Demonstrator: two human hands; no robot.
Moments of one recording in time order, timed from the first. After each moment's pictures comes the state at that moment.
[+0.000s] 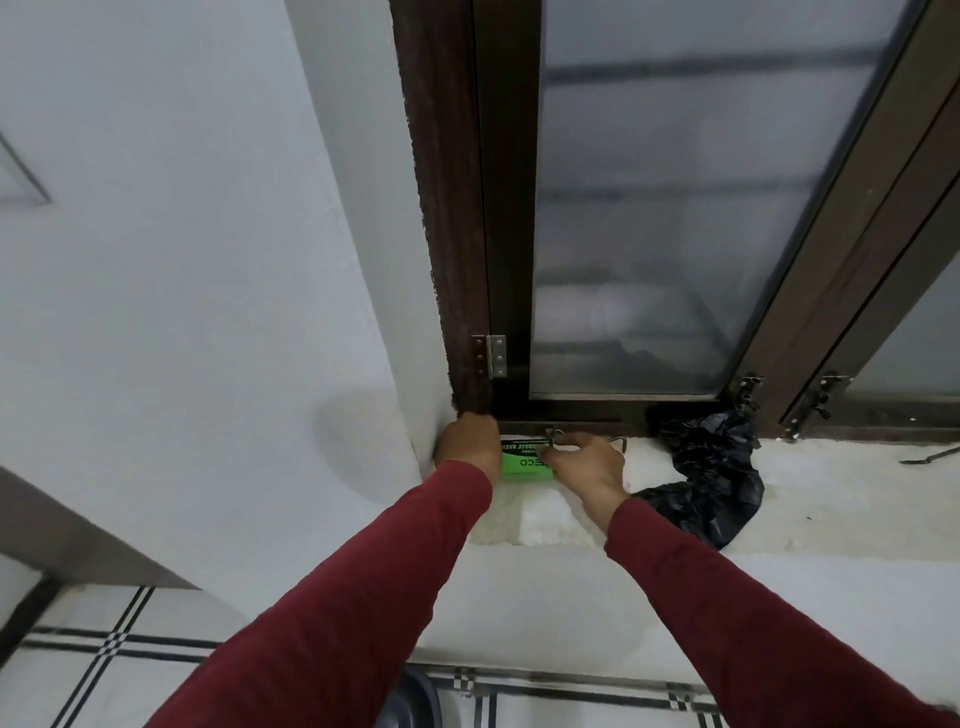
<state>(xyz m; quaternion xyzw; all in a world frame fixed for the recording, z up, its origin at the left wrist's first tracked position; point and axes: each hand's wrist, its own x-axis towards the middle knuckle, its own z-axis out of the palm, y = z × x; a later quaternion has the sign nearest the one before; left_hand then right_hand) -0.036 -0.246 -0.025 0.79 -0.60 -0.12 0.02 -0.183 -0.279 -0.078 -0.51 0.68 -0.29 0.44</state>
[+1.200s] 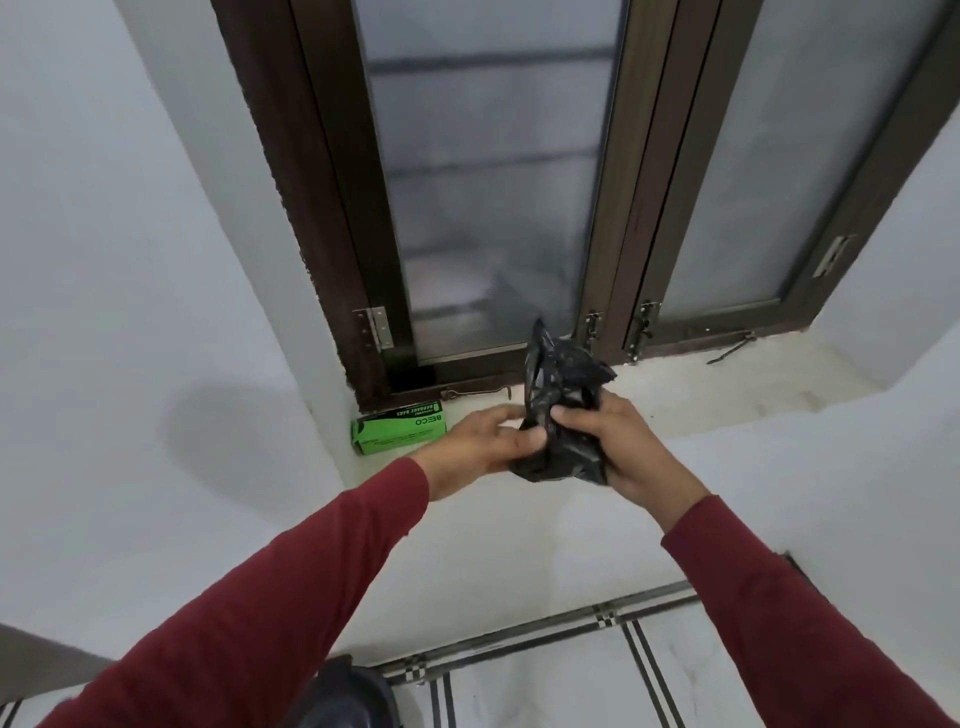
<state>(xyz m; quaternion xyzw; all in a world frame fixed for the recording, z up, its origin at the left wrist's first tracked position) -0.125 -0.171 -0.013 0.43 -0.54 -0.67 0.27 -0.325 -0.156 -0.002 -0.42 0.45 -0.49 0.62</state>
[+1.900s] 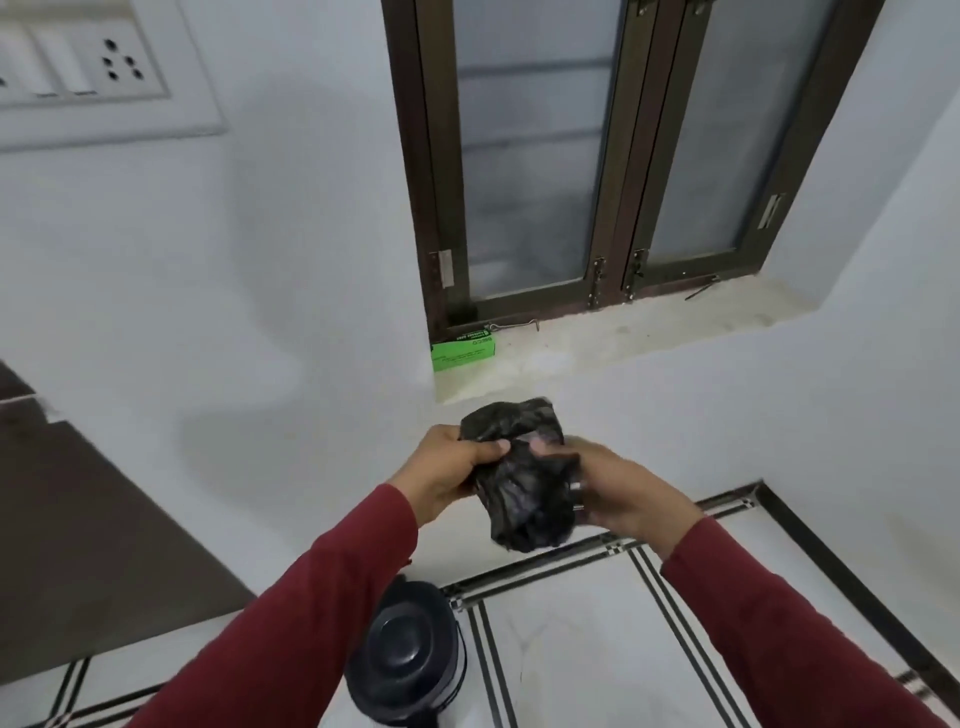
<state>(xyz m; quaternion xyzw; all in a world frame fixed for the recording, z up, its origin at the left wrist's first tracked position) 0.011 0.069 0.002 0.55 -0.44 -0.64 0.31 -0.194 0.102 -0.007 -0.39 0.55 -0.32 0.67</state>
